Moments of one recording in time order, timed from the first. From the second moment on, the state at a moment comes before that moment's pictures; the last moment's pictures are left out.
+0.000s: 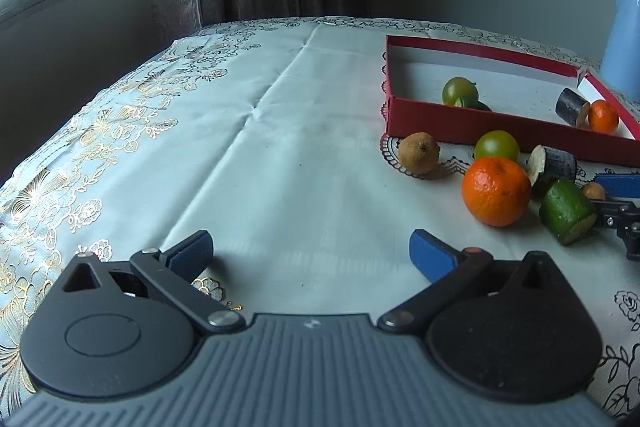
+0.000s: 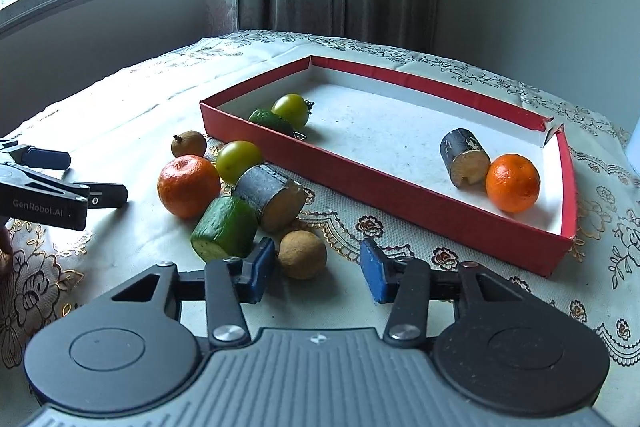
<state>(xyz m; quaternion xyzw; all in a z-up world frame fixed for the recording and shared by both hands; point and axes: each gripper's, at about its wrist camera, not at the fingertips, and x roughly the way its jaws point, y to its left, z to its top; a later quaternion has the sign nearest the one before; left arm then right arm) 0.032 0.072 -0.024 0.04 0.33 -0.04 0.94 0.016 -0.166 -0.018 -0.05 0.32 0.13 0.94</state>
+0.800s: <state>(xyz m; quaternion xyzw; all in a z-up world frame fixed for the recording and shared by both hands) 0.029 0.069 -0.024 0.06 0.32 -0.03 0.94 0.014 -0.166 -0.013 -0.04 0.31 0.13 0.94</state>
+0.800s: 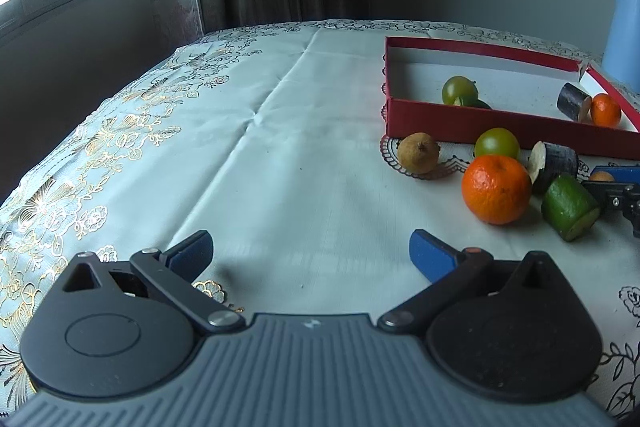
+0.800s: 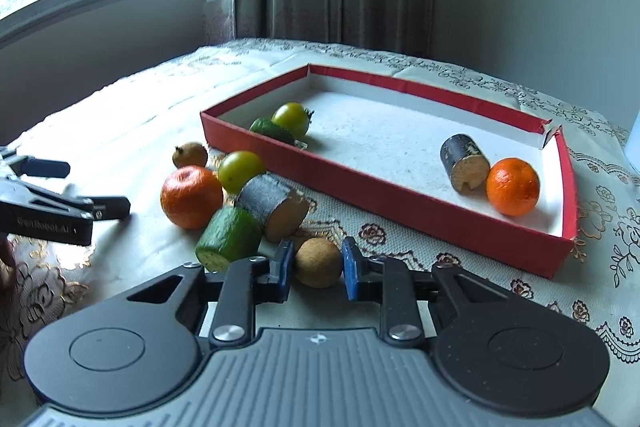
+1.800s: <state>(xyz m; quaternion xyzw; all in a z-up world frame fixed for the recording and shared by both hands) 0.029 0.069 -0.024 0.06 0.32 -0.03 0.94 0.049 -0.217 0.023 0.01 0.24 0.05 0.97</state>
